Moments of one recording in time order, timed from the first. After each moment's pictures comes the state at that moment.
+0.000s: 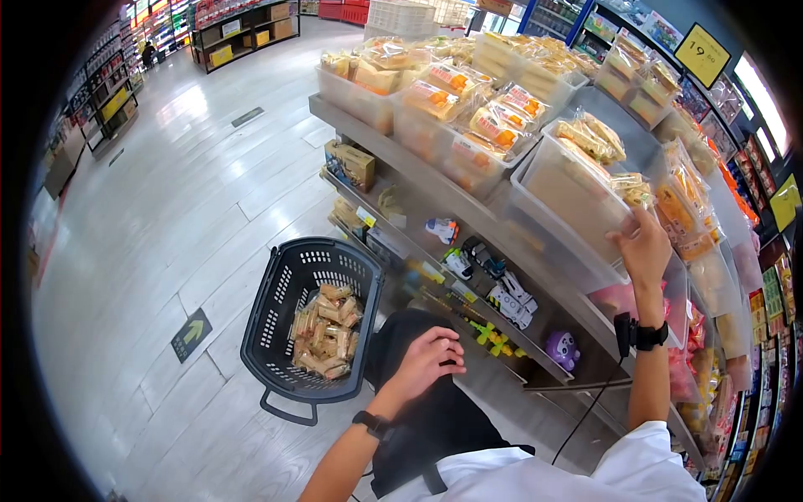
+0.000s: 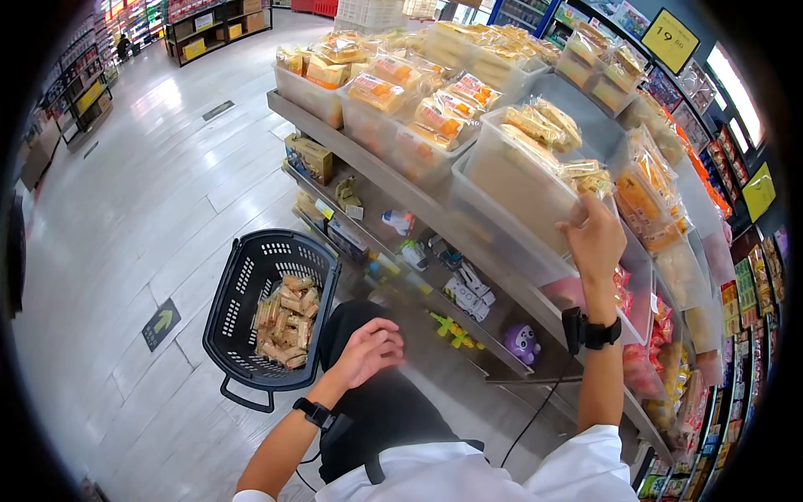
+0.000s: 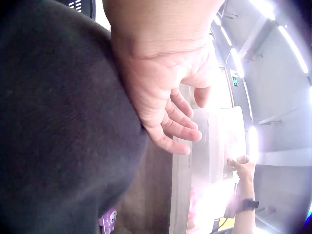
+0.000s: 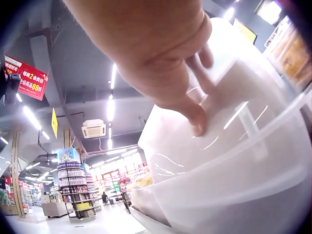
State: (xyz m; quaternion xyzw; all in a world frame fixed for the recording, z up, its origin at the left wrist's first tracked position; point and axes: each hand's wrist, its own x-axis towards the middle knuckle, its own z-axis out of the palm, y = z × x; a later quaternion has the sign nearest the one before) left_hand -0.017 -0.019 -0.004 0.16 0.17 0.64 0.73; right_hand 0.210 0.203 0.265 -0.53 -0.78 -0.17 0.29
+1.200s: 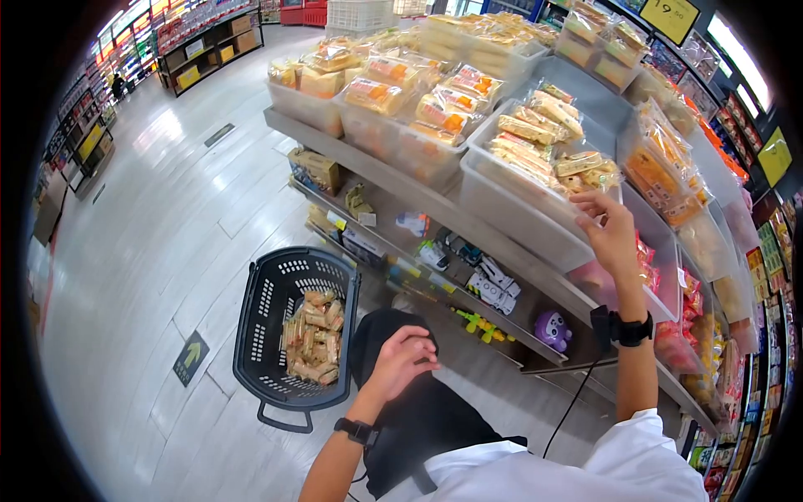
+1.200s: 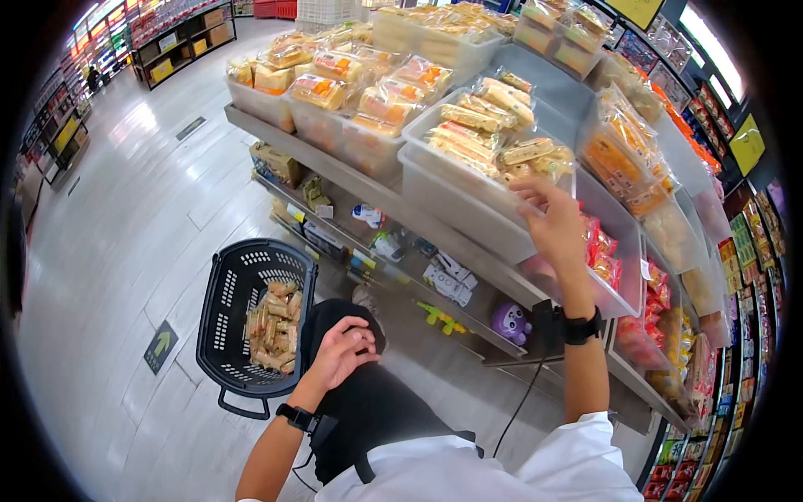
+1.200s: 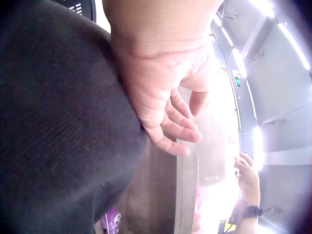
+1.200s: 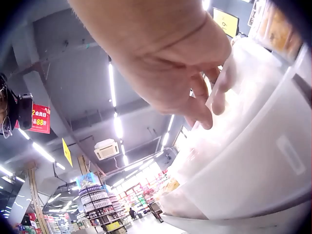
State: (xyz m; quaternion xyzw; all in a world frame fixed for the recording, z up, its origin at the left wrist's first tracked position) left_hand -0.009 -0.015 0.004 0.17 0.23 0.63 0.72; right_hand 0.229 0.205 0.253 -0.46 -0.82 0.09 0.32
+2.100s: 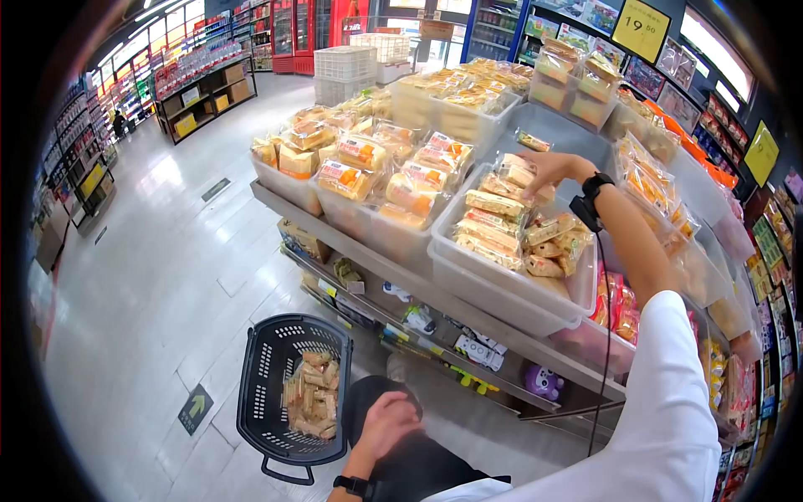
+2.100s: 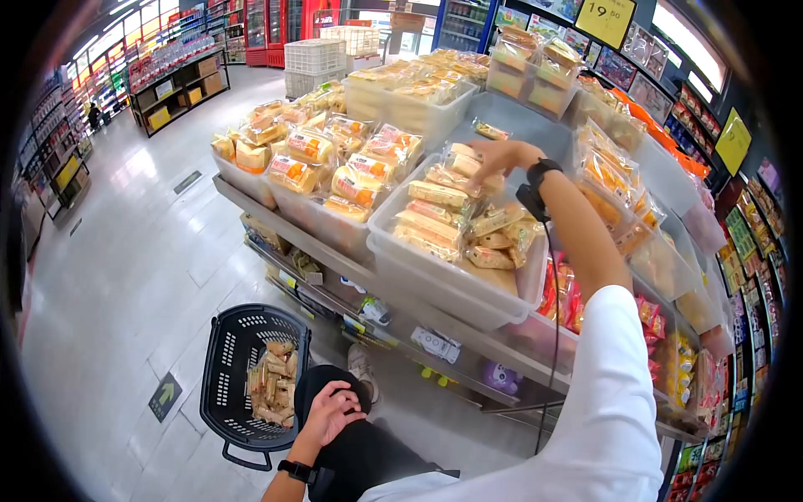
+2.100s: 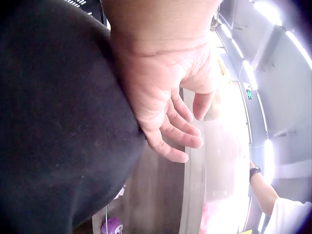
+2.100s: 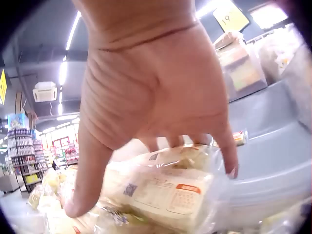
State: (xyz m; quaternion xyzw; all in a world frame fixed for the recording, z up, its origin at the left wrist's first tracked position) left_hand -0.008 -0.006 0.006 0.13 0.27 0.64 0.71; right_hand 0.182 0.475 0.345 -0.45 -0.88 0.15 -0.06
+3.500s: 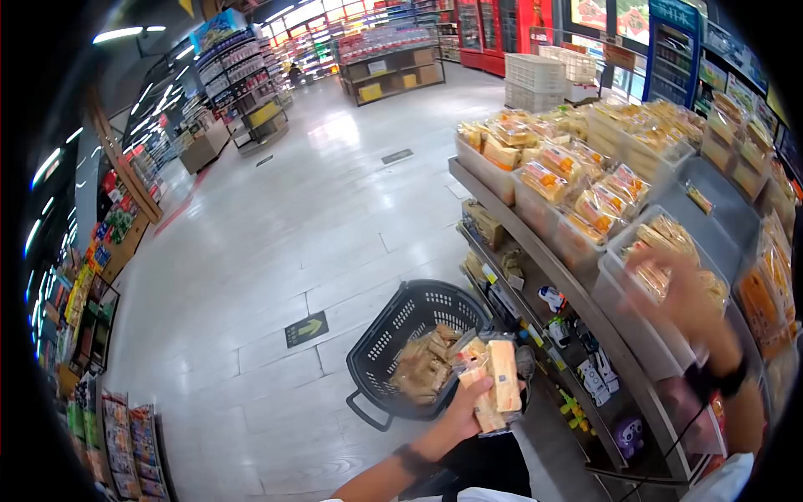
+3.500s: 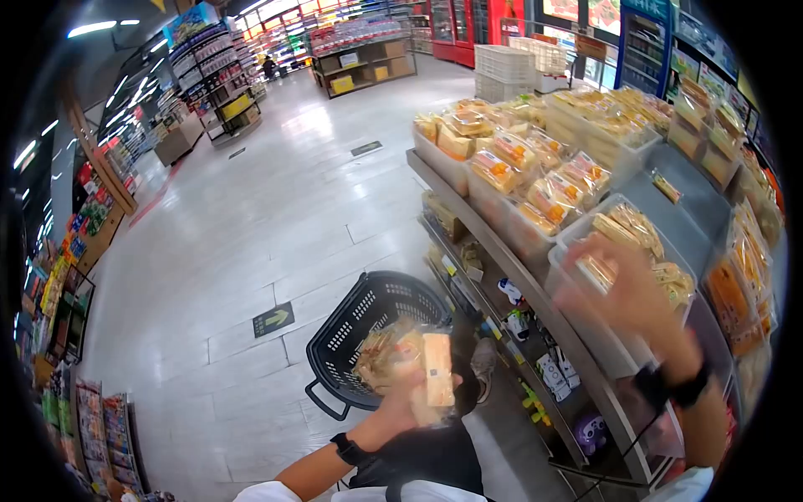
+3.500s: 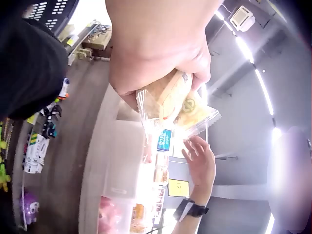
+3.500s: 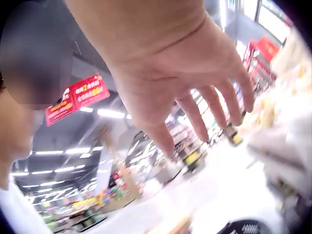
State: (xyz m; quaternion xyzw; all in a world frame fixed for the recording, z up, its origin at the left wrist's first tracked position) left_hand -0.009 -0.049 0.099 0.07 0.19 0.77 0.61; right_hand 0.140 0.200 0.348 -0.12 -0.95 0.21 0.22
